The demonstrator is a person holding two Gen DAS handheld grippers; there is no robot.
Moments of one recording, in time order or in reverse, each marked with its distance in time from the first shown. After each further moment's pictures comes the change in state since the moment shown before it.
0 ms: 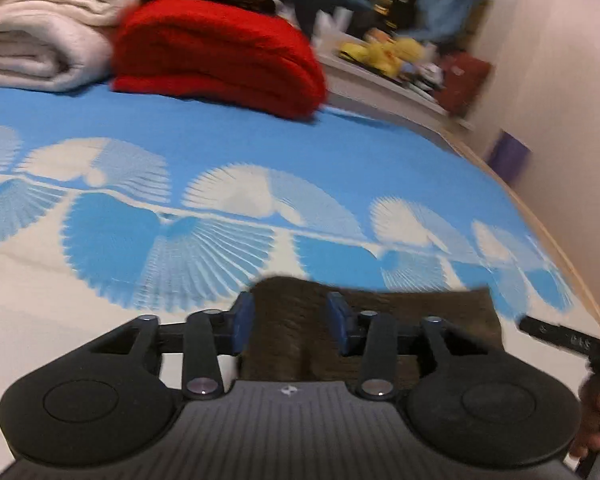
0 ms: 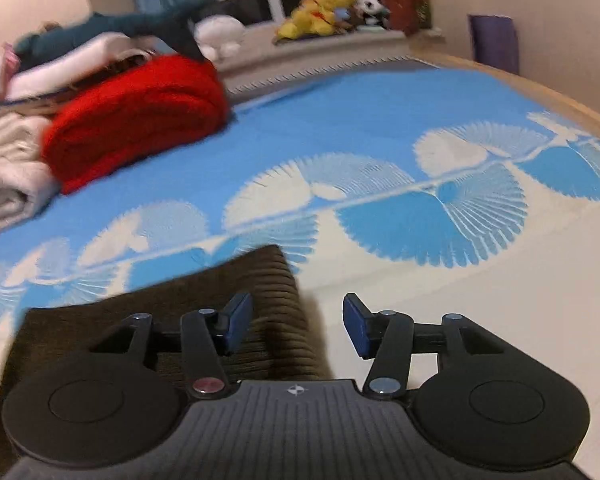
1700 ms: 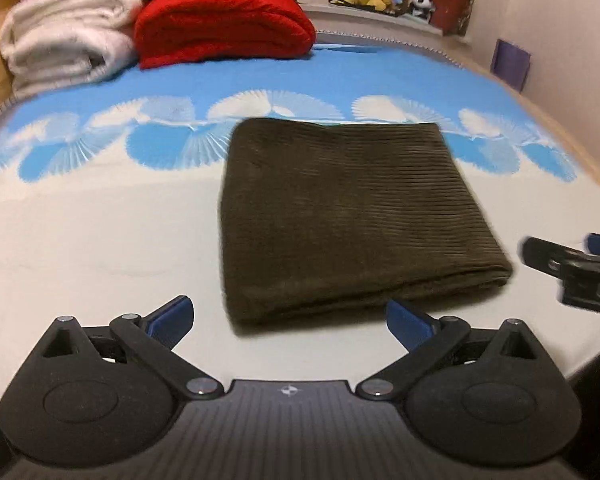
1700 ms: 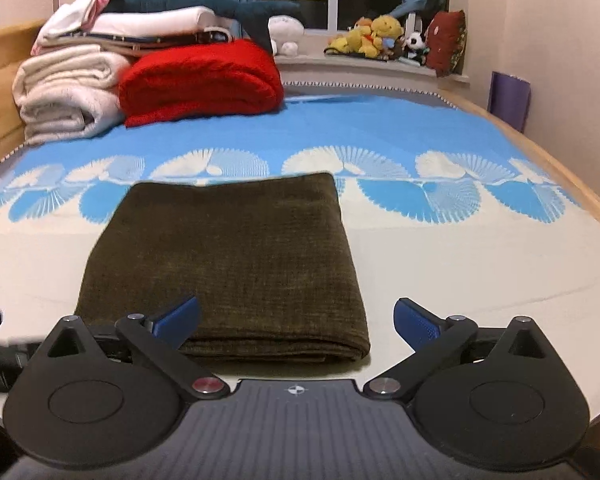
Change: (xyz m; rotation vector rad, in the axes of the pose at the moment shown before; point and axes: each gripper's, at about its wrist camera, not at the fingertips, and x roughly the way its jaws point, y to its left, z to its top) left arm -0.145 -0.108 -0.137 0.163 0.103 0.236; right arm -0.182 0.059 -0.104 -0.246 0.020 -0.060
